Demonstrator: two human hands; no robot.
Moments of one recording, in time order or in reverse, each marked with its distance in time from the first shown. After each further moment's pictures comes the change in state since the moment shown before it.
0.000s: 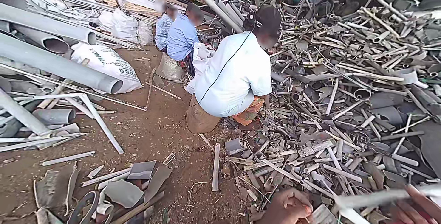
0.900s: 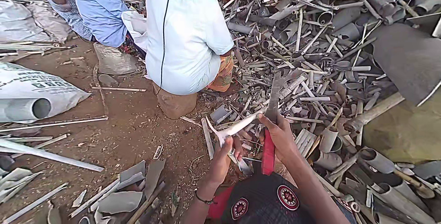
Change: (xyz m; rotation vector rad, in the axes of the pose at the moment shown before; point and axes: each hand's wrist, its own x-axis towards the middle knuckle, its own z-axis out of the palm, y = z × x) left_hand 0.000 -0.006 -0.093 -0.065 0.004 0.296; right_hand -0.021 0.124 0.084 -0.247 -0.099 0.335
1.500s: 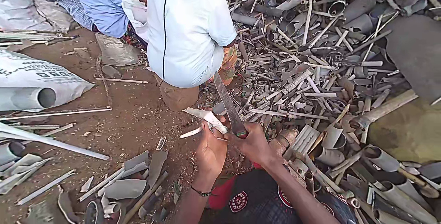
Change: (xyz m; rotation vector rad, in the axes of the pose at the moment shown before) left_hand 0.005 0.029 0.012 -0.295 0.366 0.182; right_hand -0.017 0.035 0.036 -0.456 -0.424 -0.248
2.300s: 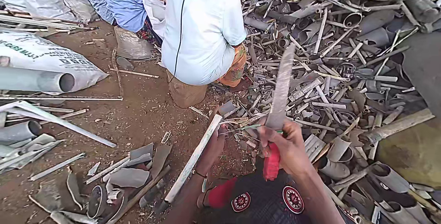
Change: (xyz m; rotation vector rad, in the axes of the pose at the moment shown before) left_hand 0.016 0.001 -0.064 1.543 0.068 -0.103; right_hand -0.019 -0.030 -0.030 0.546 0.003 -0.213
